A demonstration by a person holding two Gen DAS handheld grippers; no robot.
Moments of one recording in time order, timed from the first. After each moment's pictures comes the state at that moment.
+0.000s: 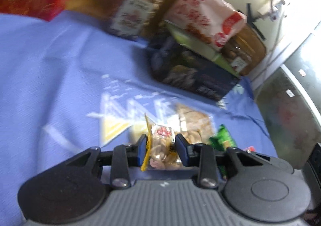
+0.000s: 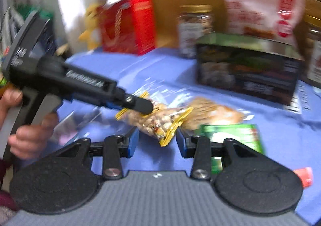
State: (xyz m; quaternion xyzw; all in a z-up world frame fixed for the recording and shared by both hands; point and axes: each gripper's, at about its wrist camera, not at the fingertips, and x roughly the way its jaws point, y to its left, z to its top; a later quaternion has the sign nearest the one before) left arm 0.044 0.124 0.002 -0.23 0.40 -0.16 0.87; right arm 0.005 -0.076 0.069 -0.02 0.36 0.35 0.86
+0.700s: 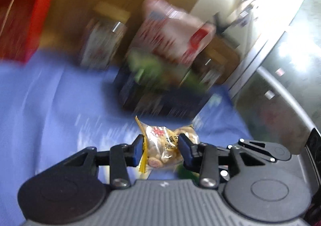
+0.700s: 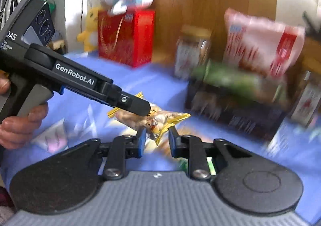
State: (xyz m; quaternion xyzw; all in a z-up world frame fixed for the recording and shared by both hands) left arm 0.056 0.104 0.075 -0.19 0.33 -0.23 0.90; right arm 0.016 -0.074 0.123 -0.10 0.30 0.31 0.90
